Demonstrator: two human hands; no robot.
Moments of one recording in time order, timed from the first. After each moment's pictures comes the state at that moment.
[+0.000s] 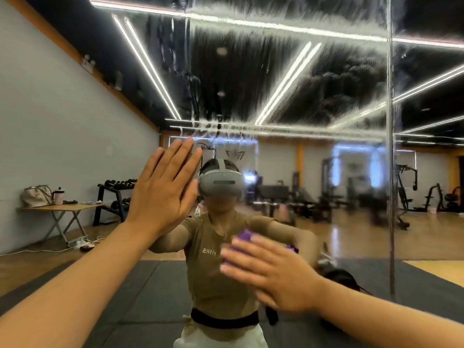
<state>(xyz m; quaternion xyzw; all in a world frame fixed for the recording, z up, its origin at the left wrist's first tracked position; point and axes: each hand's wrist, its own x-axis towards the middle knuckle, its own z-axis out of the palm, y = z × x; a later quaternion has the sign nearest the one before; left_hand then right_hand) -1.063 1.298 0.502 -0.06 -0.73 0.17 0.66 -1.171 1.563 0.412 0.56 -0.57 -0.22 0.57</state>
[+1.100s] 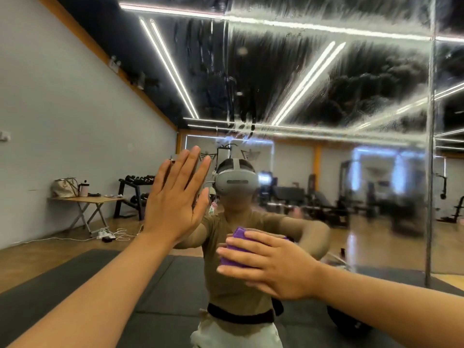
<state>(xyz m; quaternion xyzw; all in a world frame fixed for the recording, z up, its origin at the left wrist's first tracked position) -1.049 1.269 0.472 0.01 -0.74 0.17 0.66 -1.155 1.515 0.429 0.60 -0.52 -0.30 0.53</state>
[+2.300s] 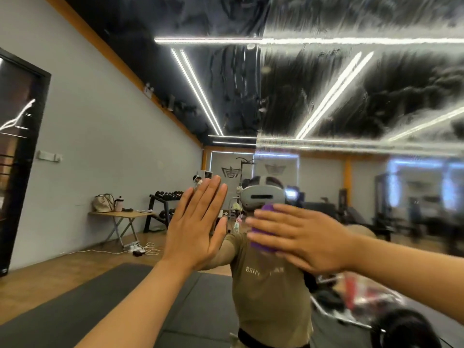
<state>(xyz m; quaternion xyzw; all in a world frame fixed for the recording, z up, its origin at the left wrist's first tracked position) -1.036 1.239 0.457 -0.01 -0.74 0.16 0.65 -1.150 1.492 0.514 0.63 -0.51 -0.22 0.55</state>
